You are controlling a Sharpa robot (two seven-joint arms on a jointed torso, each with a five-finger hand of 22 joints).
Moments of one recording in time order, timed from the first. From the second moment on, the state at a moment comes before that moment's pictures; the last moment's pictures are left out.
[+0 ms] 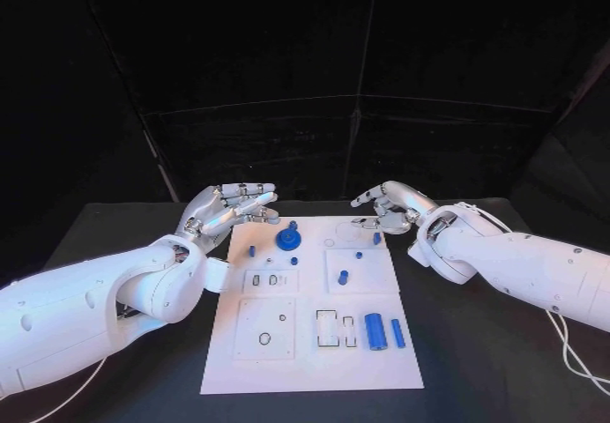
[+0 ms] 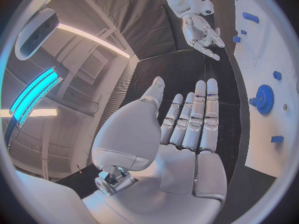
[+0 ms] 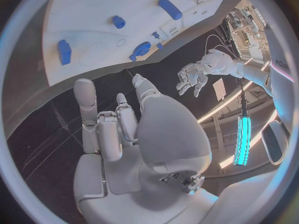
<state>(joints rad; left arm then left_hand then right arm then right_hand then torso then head) 1.21 -0.89 -0.04 1.60 -0.10 -0.34 0.53 1.30 0.07 -0.02 -0.02 0.05 0.83 0.21 0.12 0.07 0.85 0.21 0.16 0.06 0.98 0.15 0.35 0.17 0.17 0.89 0.24 0.42 0.20 1.21 -0.76 0.02 1.32 -1.18 -0.42 0.10 1.37 -0.05 0.07 0.08 0.29 0.88 0.18 0.08 0.07 1.38 0.09 1.36 1.30 1.47 0.02 1.51 1.31 0.16 1.15 0.12 1.17 0.63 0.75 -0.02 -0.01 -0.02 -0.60</state>
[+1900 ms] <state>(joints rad) 1.21 -0.88 -0.04 1.58 -0.10 -0.33 0.53 1.30 0.07 -0.02 -0.02 0.05 0.83 0.21 0.12 0.07 0.85 0.21 0.16 0.06 0.97 0.14 0.35 0.17 0.17 0.89 0.24 0.42 0.20 1.14 -0.77 0.02 1.19 -1.15 -0.32 0.13 1.41 -0.05 0.06 0.02 0.23 0.86 0.18 0.08 0.07 1.38 0.09 1.37 1.31 1.47 0.02 1.51 1.31 0.16 1.15 0.12 1.17 0.64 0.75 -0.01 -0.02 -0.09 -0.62</state>
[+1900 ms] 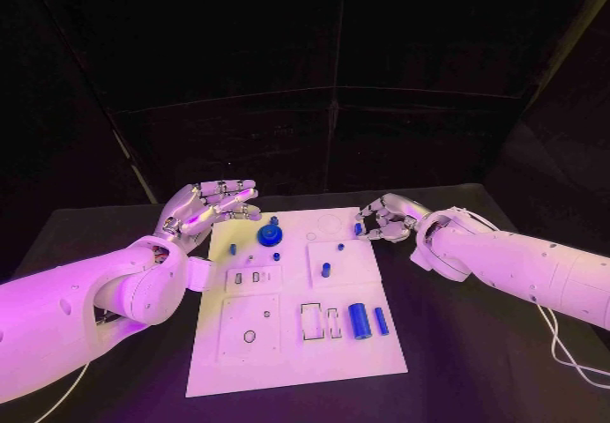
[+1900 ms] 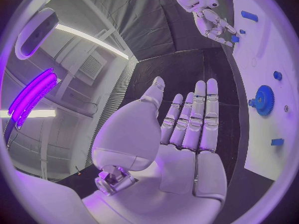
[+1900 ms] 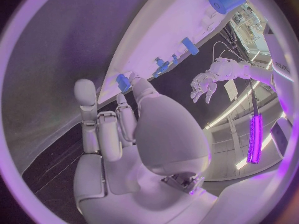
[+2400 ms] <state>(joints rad) 1.21 -0.87 -0.04 1.57 -0.10 -0.33 0.53 1.30 0.07 -0.02 -0.02 0.05 0.83 0.21 0.12 0.07 0.85 0.21 0.16 0.06 0.97 0.14 0.35 0.17 0.17 0.89 0.24 0.42 0.20 1.14 -0.75 0.02 1.16 -1.16 -0.32 0.10 1.41 0.00 0.07 0.01 0.19 0.91 0.17 0.10 0.07 1.38 0.08 1.37 1.31 1.47 0.02 1.52 1.31 0.16 1.15 0.11 1.17 0.65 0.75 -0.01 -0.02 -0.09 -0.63</state>
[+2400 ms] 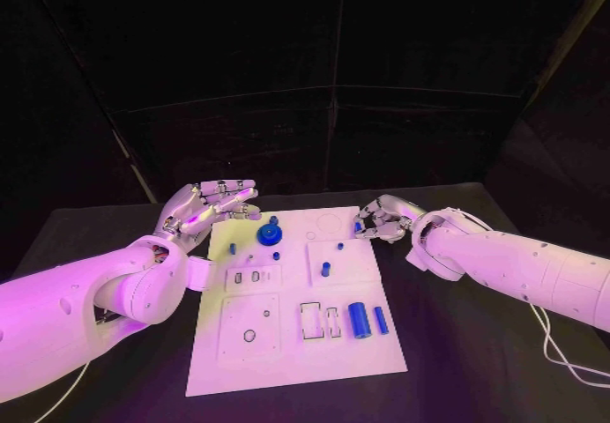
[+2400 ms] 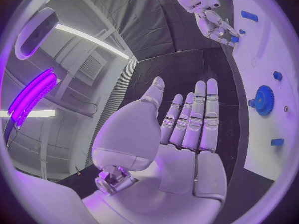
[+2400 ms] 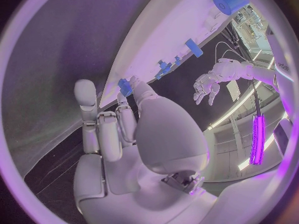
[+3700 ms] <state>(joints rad) 1.20 -0.88 -0.04 1.57 -0.10 -0.33 0.53 1.30 0.07 -0.02 -0.02 0.05 0.83 0.21 0.12 0.07 0.85 0.21 0.16 0.06 0.97 0.15 0.35 0.17 0.17 0.88 0.25 0.42 0.20 1.13 -0.76 0.02 1.21 -1.15 -0.40 0.08 1.40 0.03 0.12 -0.02 0.17 1.03 0.13 0.20 0.09 1.42 0.04 1.40 1.31 1.47 -0.02 1.52 1.31 0.16 1.18 0.08 1.19 0.68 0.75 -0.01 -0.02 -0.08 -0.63</state>
